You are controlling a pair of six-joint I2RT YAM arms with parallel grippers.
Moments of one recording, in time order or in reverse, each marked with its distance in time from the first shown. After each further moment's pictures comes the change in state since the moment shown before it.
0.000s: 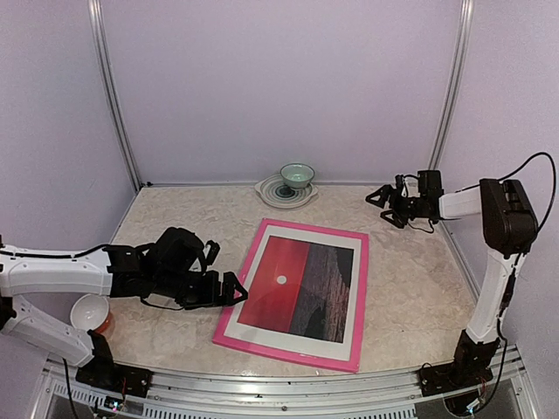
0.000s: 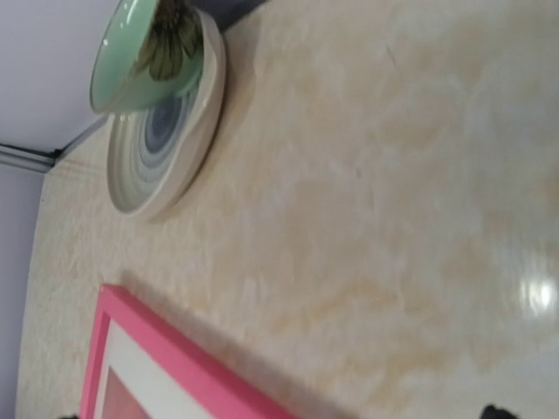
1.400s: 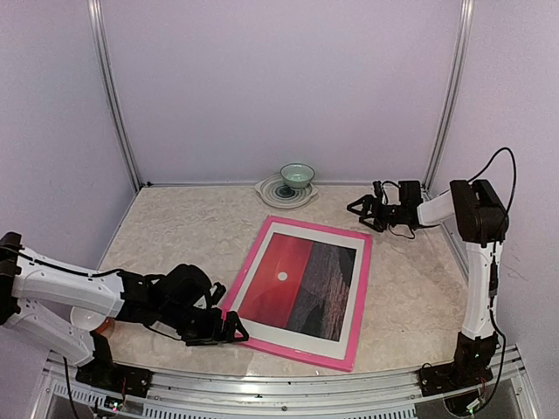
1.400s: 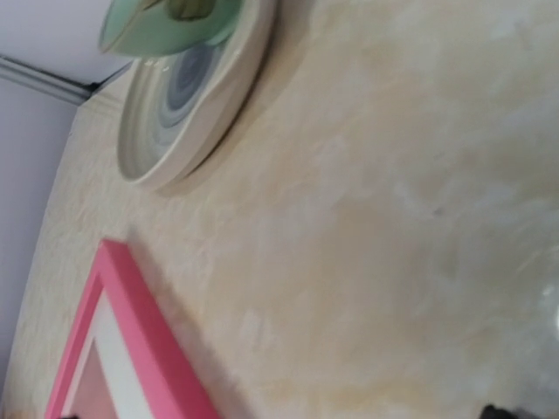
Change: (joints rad) left arm -0.132 0.048 -0.180 0.101 0.147 -0.150; right arm 0.066 0.298 0.182 0.155 -0.142 -0.053
